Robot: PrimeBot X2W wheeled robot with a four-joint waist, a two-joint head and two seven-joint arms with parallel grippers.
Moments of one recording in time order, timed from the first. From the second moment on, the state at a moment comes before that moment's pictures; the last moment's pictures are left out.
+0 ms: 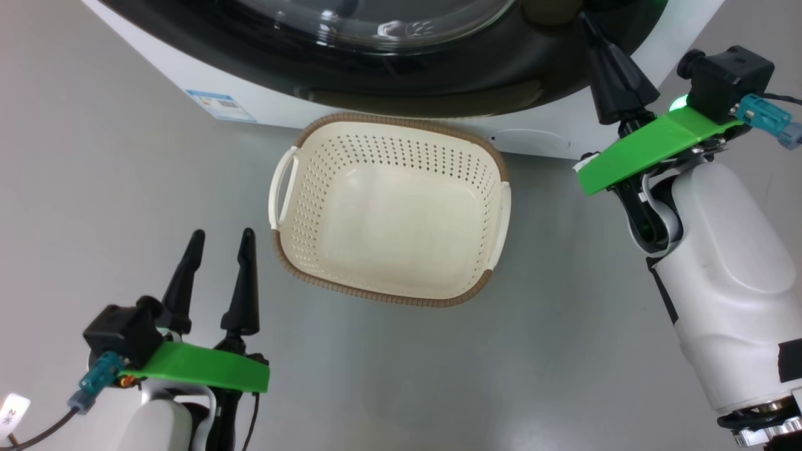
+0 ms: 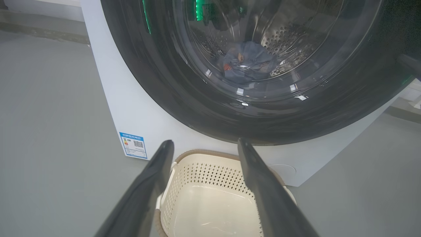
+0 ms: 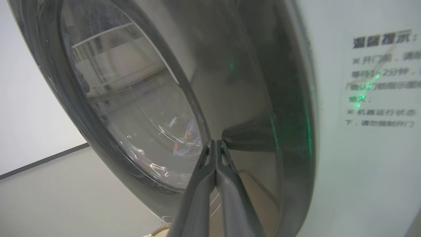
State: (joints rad) left arm -0.25 0.06 -0.15 0.15 -0.41 -0.13 -0.26; right arm -0.86 -0.18 0.23 0.53 0.42 0.14 -0.26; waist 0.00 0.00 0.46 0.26
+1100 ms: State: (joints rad) left arm -0.16 0.15 -0.07 0.21 -0.40 -0.13 -0.26; right arm -0.54 -0.15 0.28 0.49 0.44 0.13 -0.26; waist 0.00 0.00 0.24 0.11
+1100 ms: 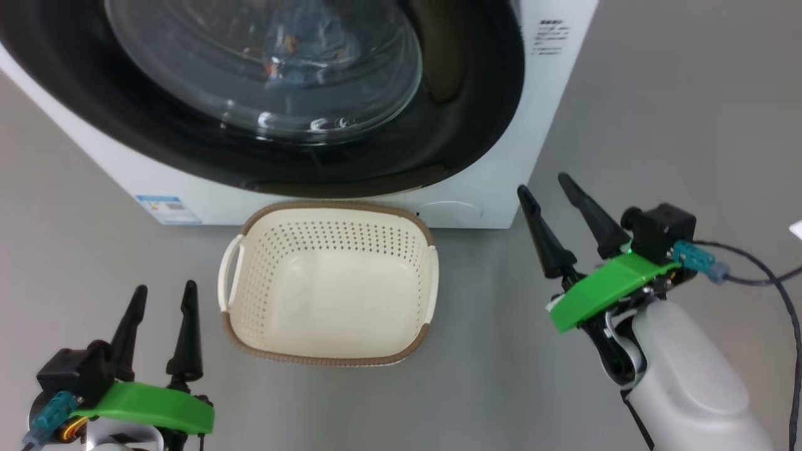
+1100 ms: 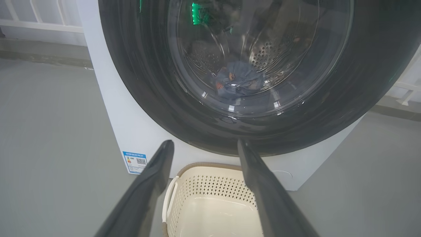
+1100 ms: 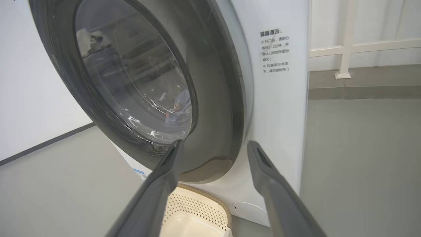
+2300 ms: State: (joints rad) left arm 0.01 0.19 -0.02 0.23 -0.40 -0.13 -0.26; right arm -0.17 -0.20 0.14 0.43 0.44 0.13 -0.26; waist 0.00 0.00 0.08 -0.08
